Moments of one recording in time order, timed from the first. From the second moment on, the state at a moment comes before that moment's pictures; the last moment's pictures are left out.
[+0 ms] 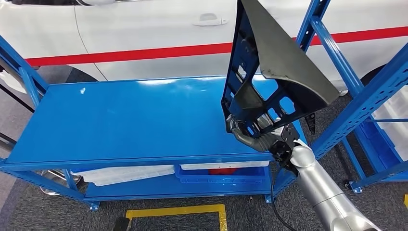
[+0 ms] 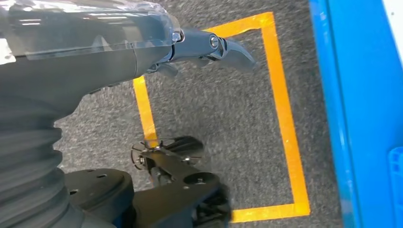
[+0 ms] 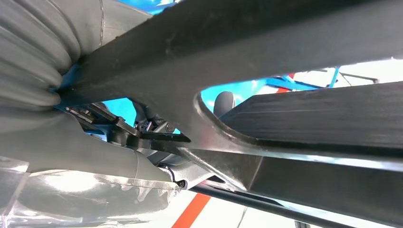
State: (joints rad) left arm -0.14 -0.05 -0.78 -0.18 0.88 0.24 -0.44; right arm -0.59 -0.17 0.52 -1.20 -0.12 0.34 -0.53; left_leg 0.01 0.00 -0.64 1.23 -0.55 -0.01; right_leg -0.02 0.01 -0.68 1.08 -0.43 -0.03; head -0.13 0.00
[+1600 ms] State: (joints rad) left arm -0.13 -0.04 -0.78 -0.18 0.88 0.24 -0.43; right arm -0.66 -0.16 0.56 -1.13 -0.13 0.34 -0.57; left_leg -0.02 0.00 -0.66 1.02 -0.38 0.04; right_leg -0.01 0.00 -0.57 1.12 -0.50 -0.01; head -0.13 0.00
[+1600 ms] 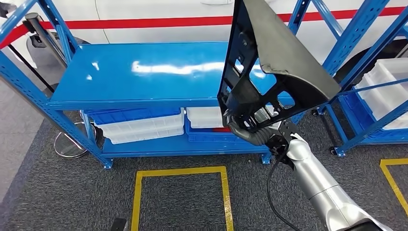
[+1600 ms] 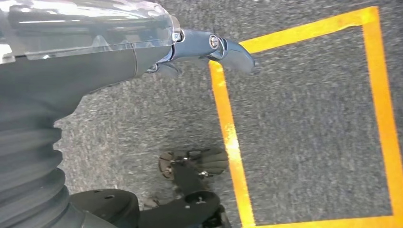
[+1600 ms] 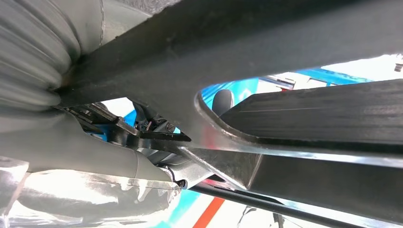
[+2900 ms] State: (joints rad) left arm -0.12 -0.04 -0.78 -0.18 0.86 0.25 -0.41; right arm -0.56 -0.15 0.41 -1.18 0.17 0.15 -0.57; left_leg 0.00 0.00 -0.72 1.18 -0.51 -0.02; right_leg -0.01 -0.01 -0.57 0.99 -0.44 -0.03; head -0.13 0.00
